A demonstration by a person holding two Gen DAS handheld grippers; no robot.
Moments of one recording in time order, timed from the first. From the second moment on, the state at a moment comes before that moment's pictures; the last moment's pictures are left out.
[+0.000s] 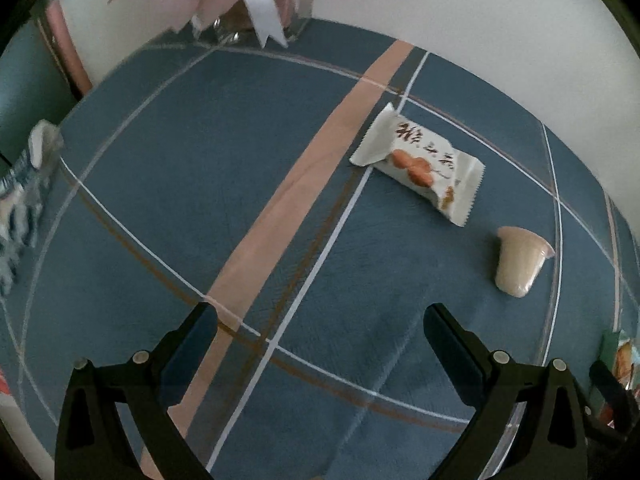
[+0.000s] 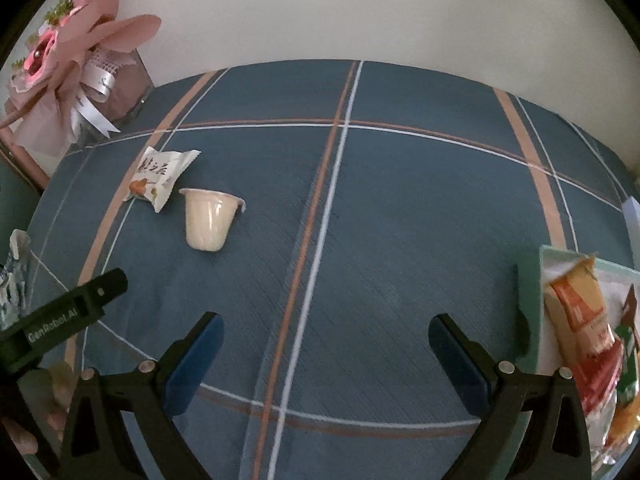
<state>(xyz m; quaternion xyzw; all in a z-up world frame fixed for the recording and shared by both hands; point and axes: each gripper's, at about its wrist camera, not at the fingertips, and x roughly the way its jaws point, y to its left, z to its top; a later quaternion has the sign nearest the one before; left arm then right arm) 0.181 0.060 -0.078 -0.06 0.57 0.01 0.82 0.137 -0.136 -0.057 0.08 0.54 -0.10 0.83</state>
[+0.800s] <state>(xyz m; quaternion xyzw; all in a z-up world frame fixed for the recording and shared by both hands) 0.248 0.077 -0.053 -0.02 0.54 -0.05 0.84 0.215 -0.108 -0.072 0.09 0.54 -0.09 0.83</state>
